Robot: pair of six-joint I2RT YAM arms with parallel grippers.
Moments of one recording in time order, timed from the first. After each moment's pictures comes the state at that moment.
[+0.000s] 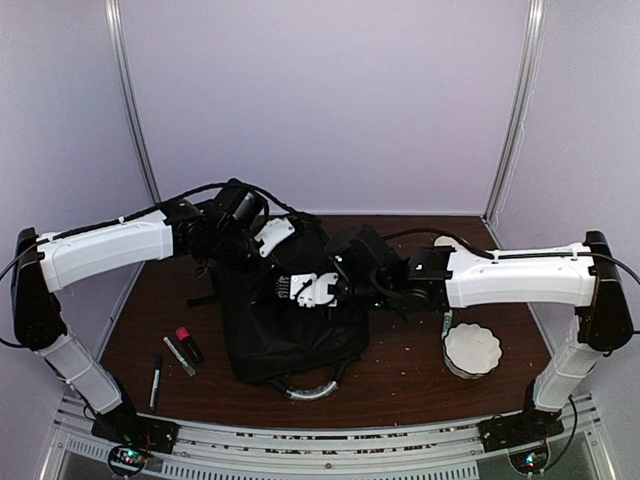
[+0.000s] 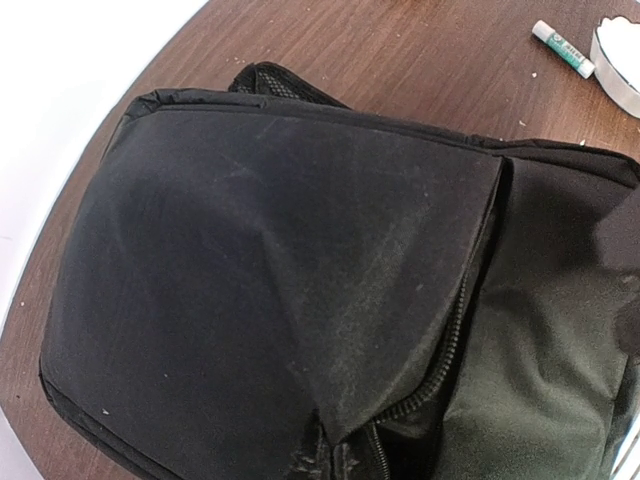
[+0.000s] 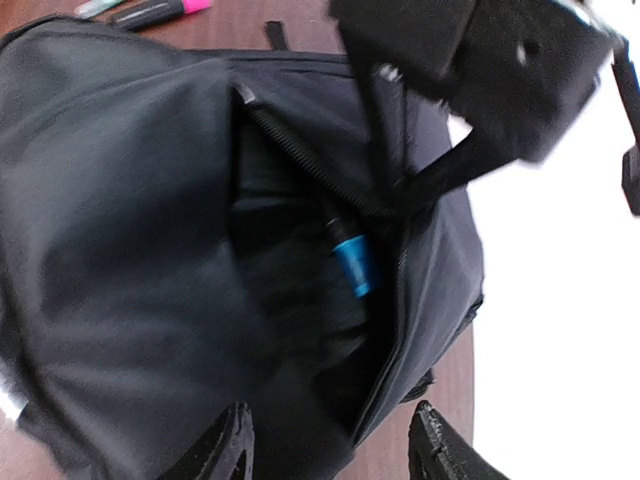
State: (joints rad) left arm -0.80 1.59 1.35 -0.65 -0.03 0.23; right arm 1.12 1.70 1.33 -0.30 0.31 -0.73
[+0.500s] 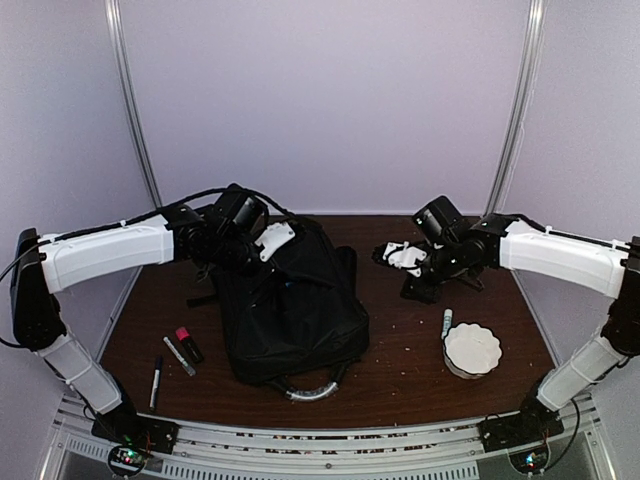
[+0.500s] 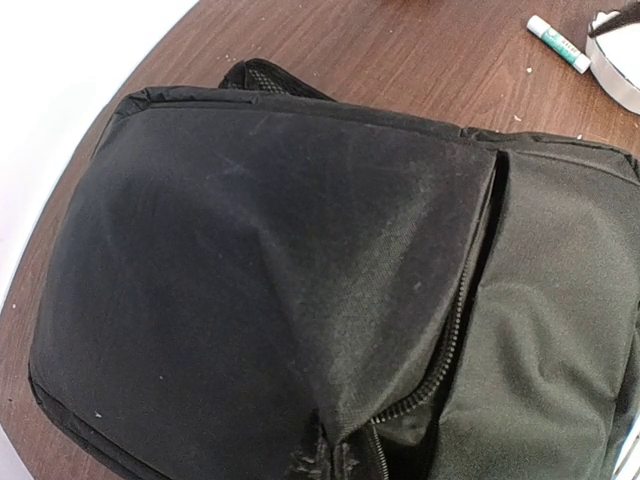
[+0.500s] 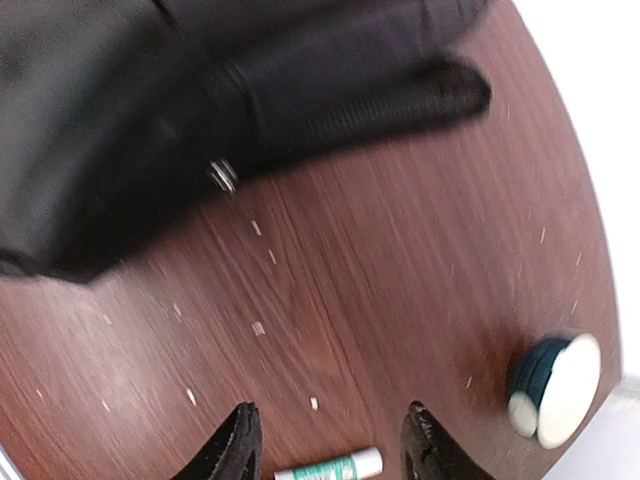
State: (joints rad) left arm -0.80 1.58 1.31 -0.62 -0.01 0.23; right arm 0.71 1.48 1.17 -0.66 0.05 -0.52
